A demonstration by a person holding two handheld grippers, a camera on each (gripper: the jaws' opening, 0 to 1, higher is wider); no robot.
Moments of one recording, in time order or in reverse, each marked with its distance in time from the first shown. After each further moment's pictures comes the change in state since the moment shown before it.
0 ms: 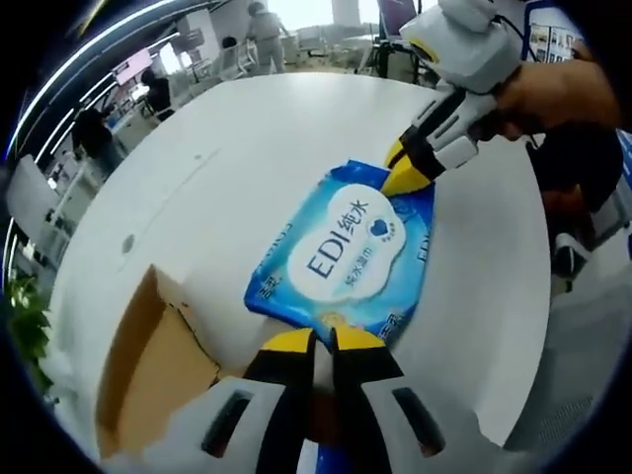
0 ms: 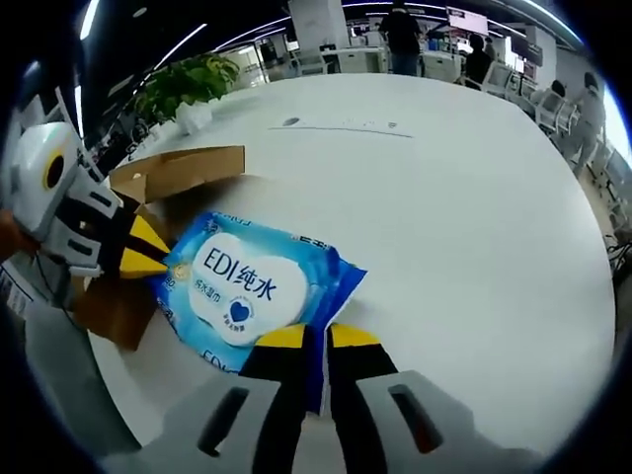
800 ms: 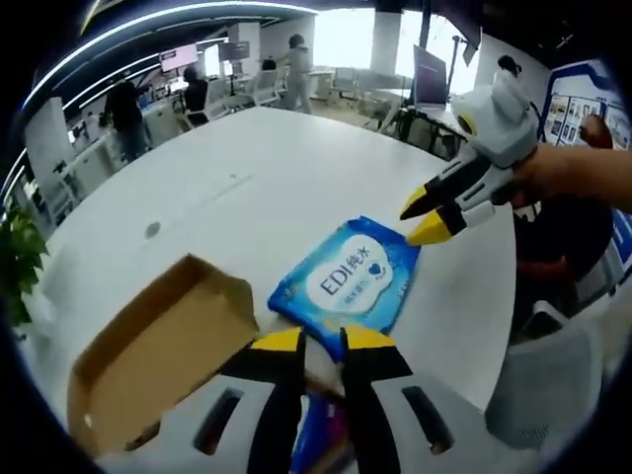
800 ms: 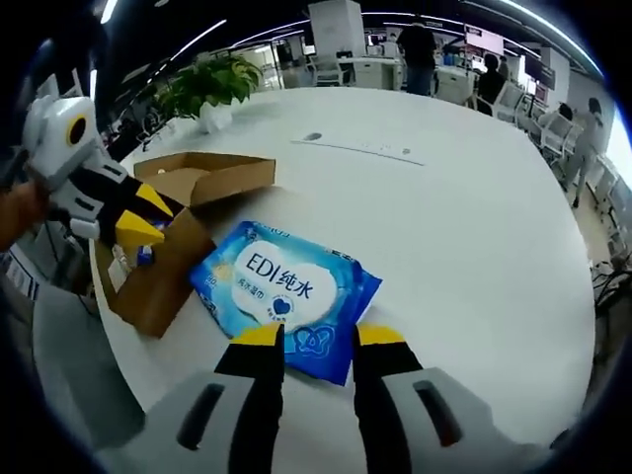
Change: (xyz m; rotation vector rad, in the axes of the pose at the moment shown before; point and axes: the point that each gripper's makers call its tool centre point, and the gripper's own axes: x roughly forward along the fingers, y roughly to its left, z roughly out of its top) left arm -0.064 0.010 0.005 -0.217 -0.189 -0.021; right arm -0.052 0.035 0.016 -0.103 -0.022 0.013
